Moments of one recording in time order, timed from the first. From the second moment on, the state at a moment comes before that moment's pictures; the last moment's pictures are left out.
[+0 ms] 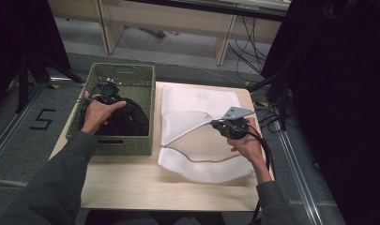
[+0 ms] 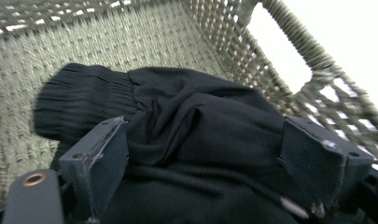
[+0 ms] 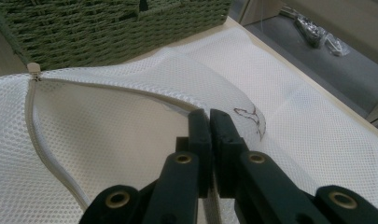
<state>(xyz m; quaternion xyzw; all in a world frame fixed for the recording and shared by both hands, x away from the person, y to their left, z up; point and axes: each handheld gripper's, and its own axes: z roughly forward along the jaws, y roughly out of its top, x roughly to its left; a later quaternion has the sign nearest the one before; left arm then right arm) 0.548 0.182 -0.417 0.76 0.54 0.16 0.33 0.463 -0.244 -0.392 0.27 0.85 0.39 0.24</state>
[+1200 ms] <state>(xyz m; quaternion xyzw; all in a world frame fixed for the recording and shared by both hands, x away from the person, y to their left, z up) 0.568 0.179 -0.487 0.79 0.56 0.14 0.23 0.463 -0.244 -0.401 0.25 0.86 0.37 0.24</state>
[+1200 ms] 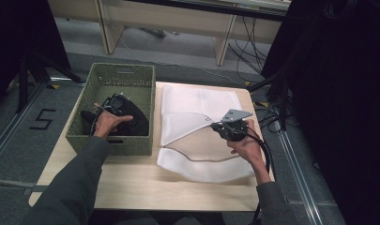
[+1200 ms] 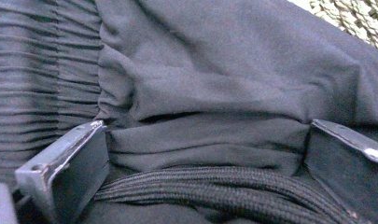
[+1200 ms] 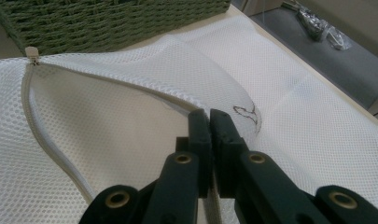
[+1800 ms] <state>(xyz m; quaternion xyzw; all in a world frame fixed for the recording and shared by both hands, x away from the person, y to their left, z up) 0.562 0.175 -0.489 0.77 0.57 0.09 0.25 0.462 -0.247 -0.400 0.25 0.86 0.37 0.25</state>
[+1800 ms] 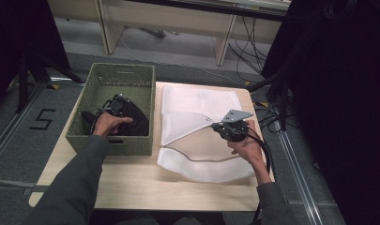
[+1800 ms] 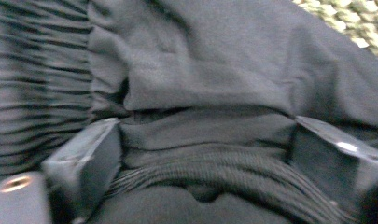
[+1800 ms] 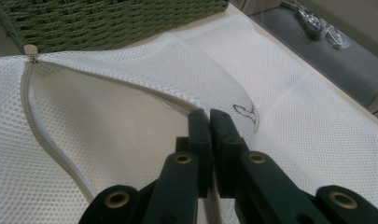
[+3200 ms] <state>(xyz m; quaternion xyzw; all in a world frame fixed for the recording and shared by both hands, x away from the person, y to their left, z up) 0.475 0.202 -0.276 0.75 0.41 0.13 0.50 0.459 -0.251 -0.396 0.27 0.85 0.38 0.25</state>
